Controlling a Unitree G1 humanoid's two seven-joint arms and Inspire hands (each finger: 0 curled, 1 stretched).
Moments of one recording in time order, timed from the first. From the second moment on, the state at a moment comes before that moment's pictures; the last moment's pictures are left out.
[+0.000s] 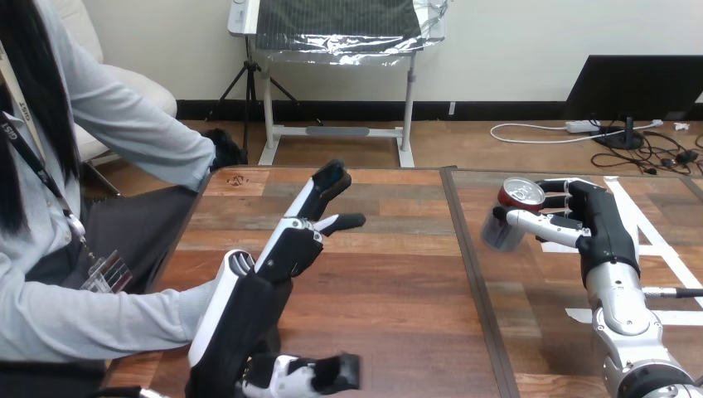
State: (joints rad) left arm 0.05 -0.03 0.06 0.46 -0.12 -1.25 -0.60; right arm -0.67 -0.30 -0.16 1.33 -0.08 -0.46 -0.12
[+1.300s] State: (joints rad) left arm 0.00 0.31 0.23 0.25 0.42 -0.91 -0.19; right arm -0.67 -0.31 -0.16 1.26 -0.08 -0.51 -0.11
